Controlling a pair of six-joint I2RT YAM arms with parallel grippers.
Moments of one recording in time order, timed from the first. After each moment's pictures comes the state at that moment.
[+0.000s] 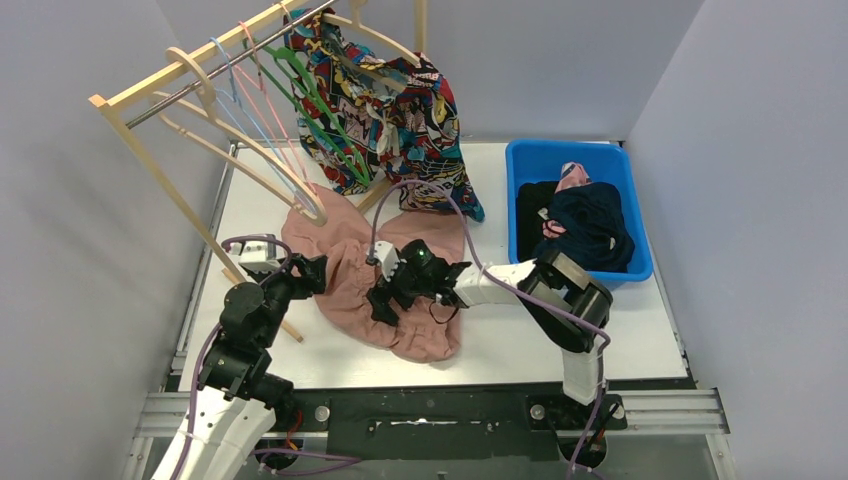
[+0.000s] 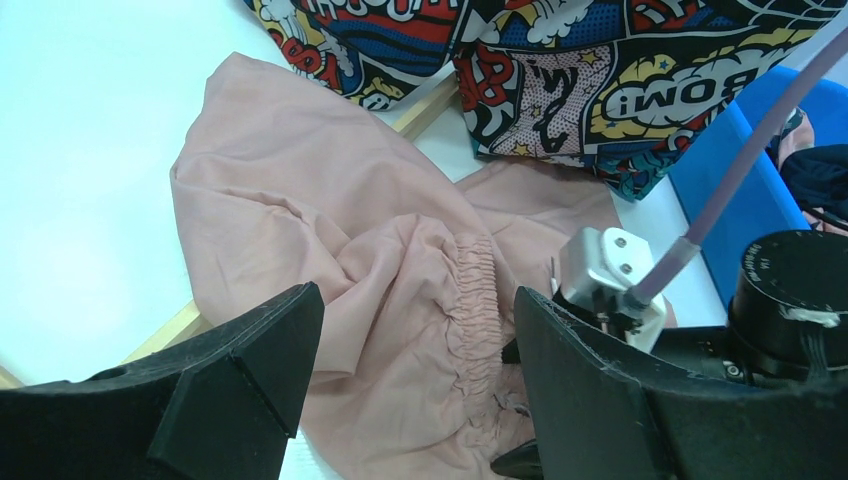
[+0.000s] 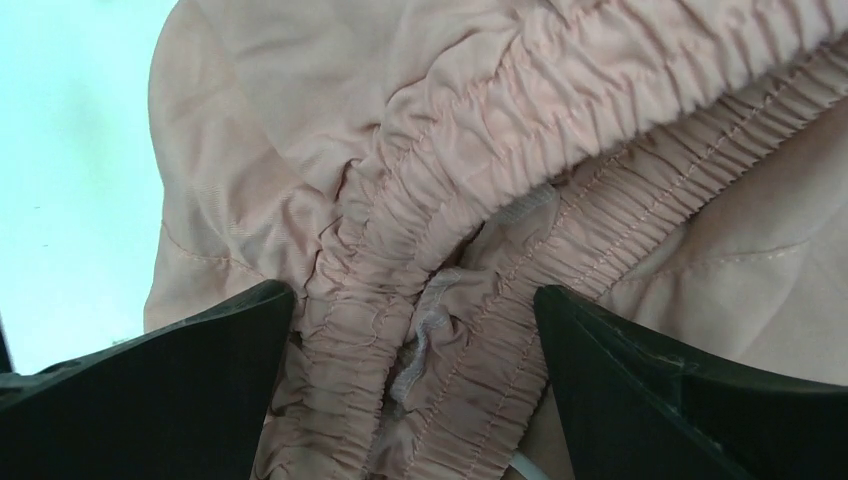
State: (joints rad) left arm -0.34 0.39 0.45 -0.18 -0.17 -0.36; right arm 0.91 1.91 1.01 0.22 -0.36 -0.02
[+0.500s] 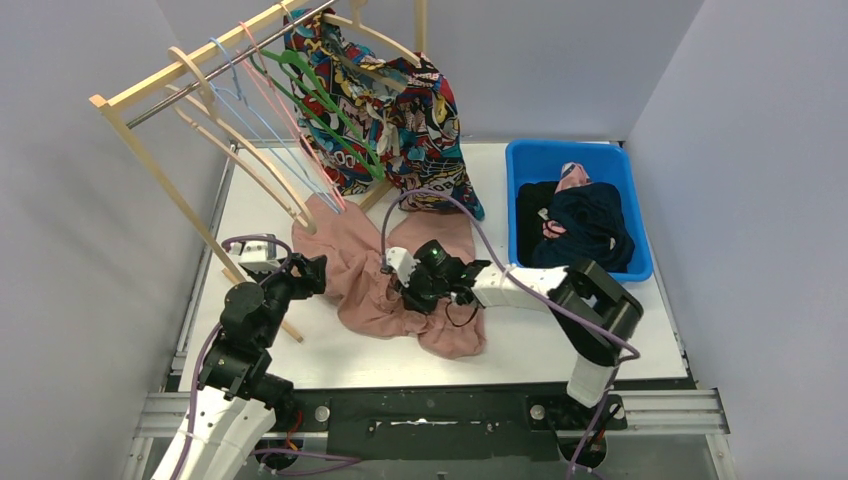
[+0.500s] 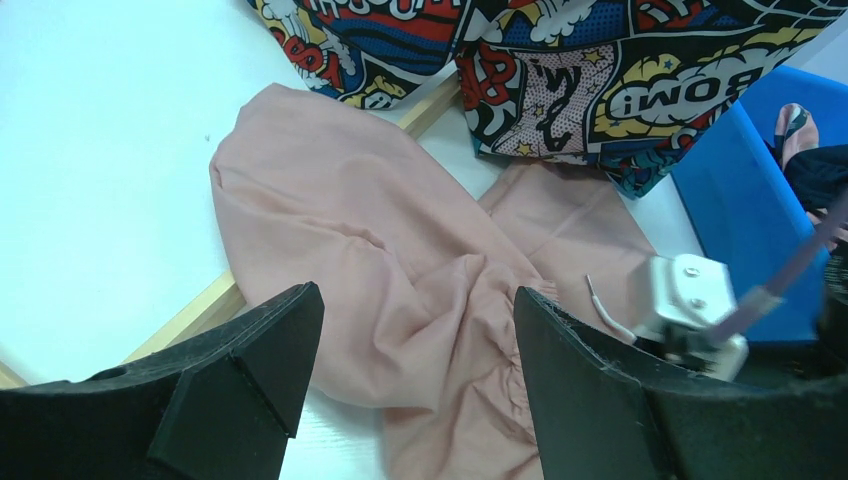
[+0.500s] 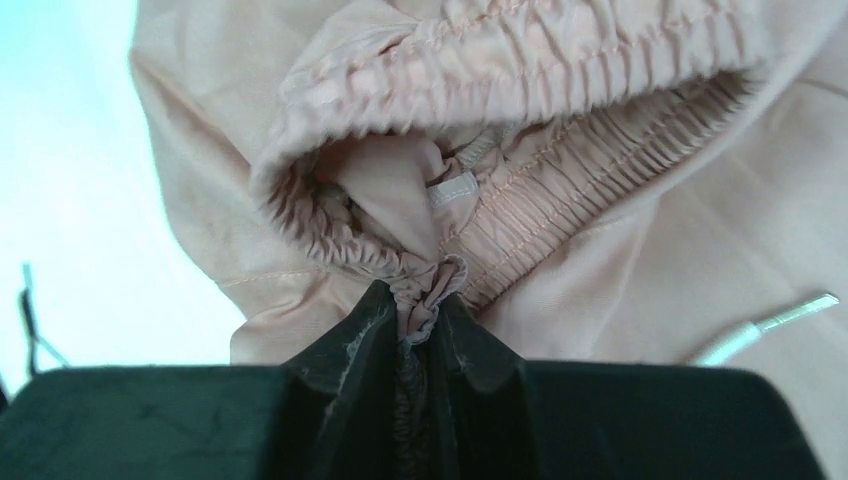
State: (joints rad) left arm -0.34 0.40 0.45 -0.19 -0.17 -0.36; right arm 0.89 1.80 1.00 -0.04 -0.26 -0.22
